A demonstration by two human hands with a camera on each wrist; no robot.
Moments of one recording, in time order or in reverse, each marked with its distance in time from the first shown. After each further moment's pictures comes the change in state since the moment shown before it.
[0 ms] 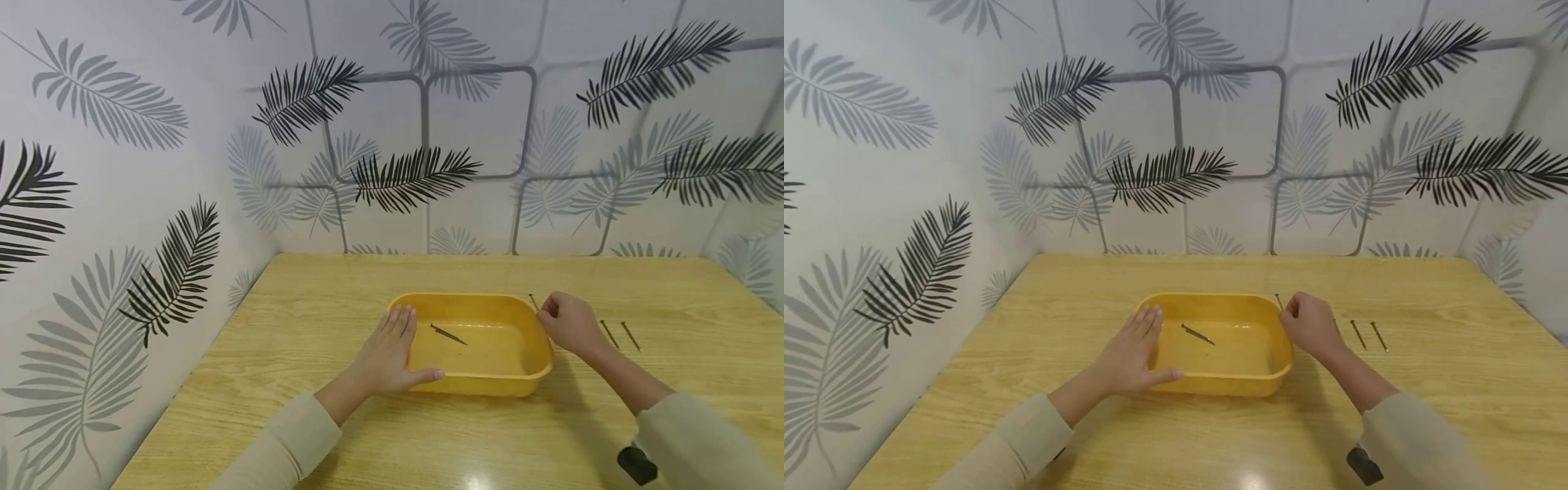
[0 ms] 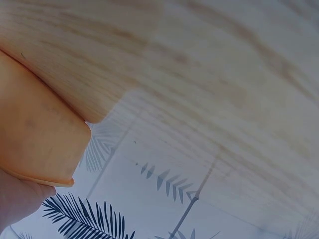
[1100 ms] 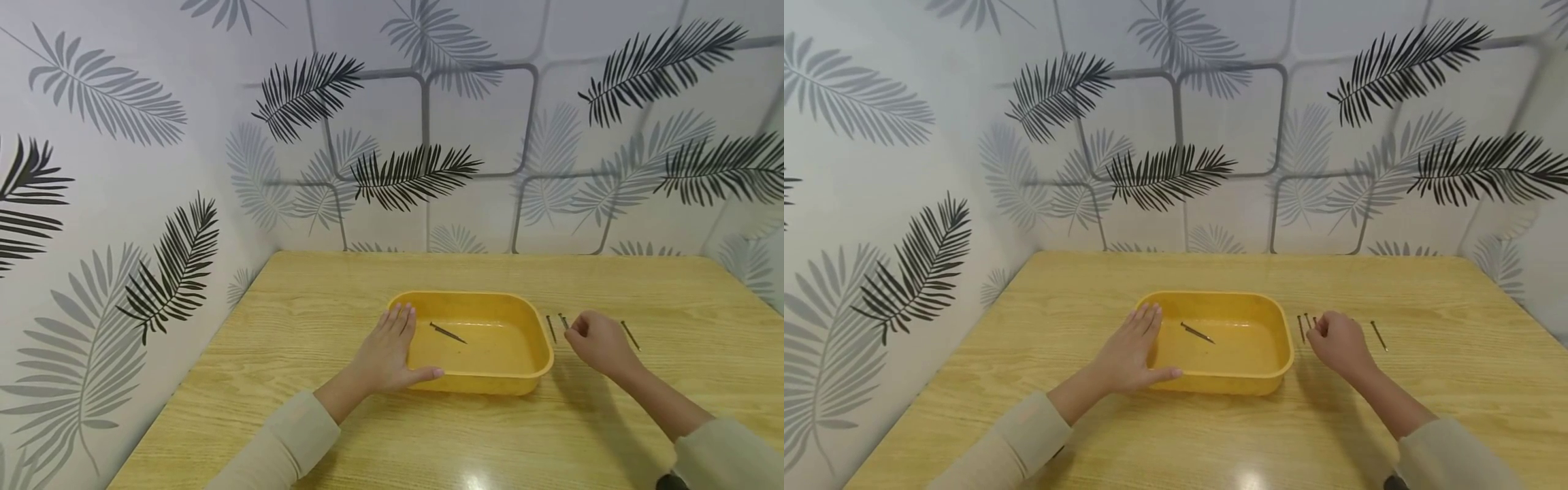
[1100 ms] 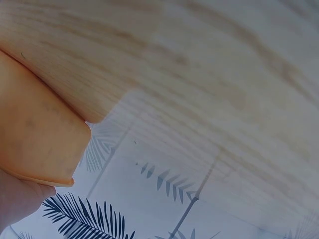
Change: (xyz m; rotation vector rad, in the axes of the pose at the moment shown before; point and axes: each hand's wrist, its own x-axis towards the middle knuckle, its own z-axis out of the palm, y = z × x) left_hand -0.001 0.002 -0.003 0.004 0.001 0.001; right_hand -0.027 0.034 -0.009 -0.040 -0.015 0.032
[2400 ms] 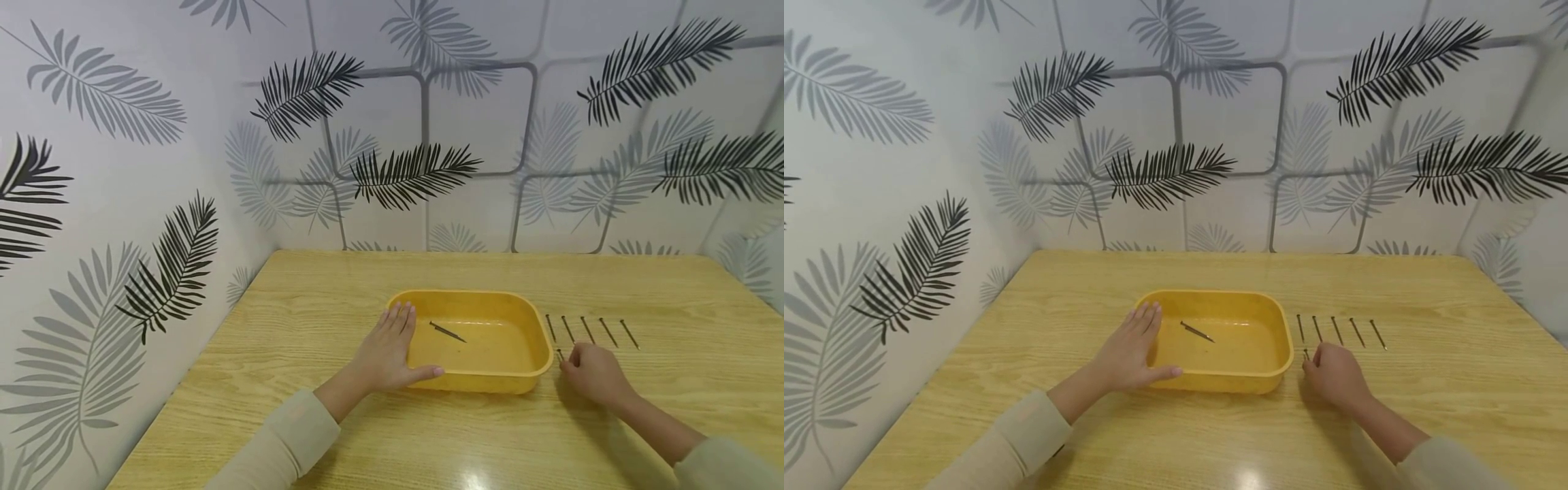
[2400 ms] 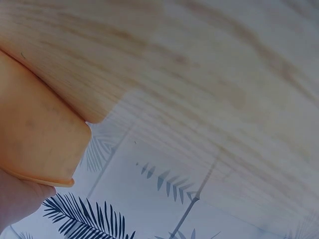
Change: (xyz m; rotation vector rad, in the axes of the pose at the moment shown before) left_hand 0.001 -0.001 0.001 -0.006 -0.003 0.000; right_hand -0.025 0.007 0.025 -0.092 -0.068 0.023
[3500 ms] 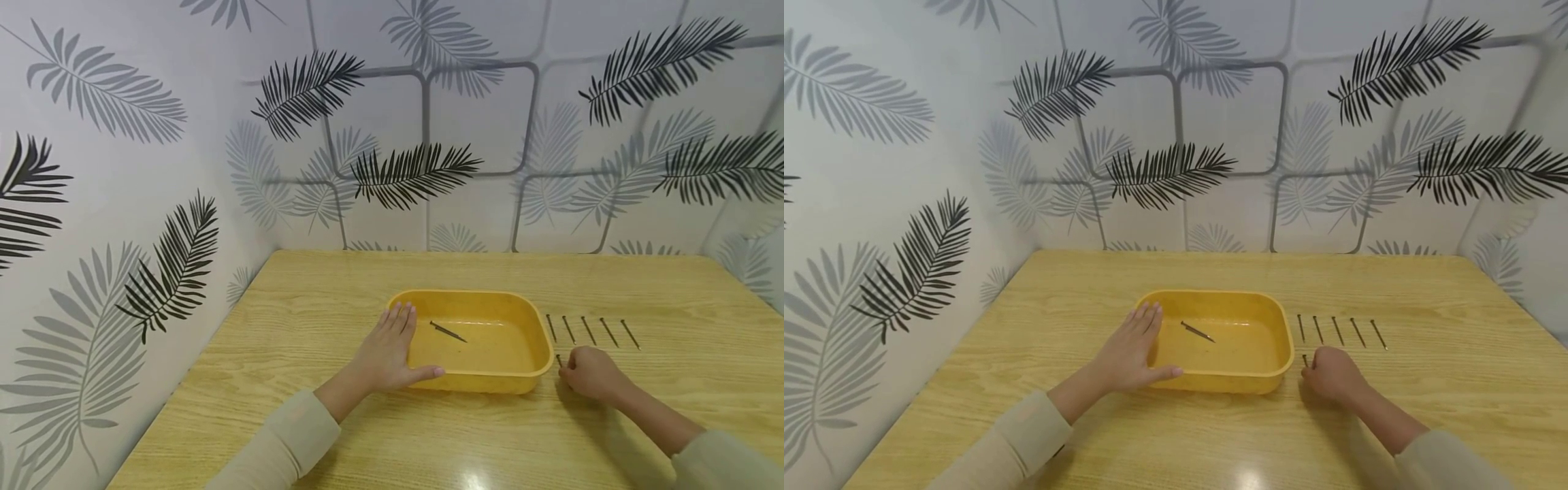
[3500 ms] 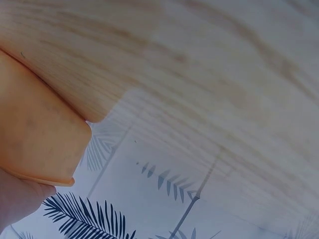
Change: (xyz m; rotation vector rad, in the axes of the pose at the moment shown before) left_hand -0.001 0.001 -0.001 0.002 0.003 0.001; right_hand 0.005 -0.003 -0.005 -0.049 -0.210 0.039
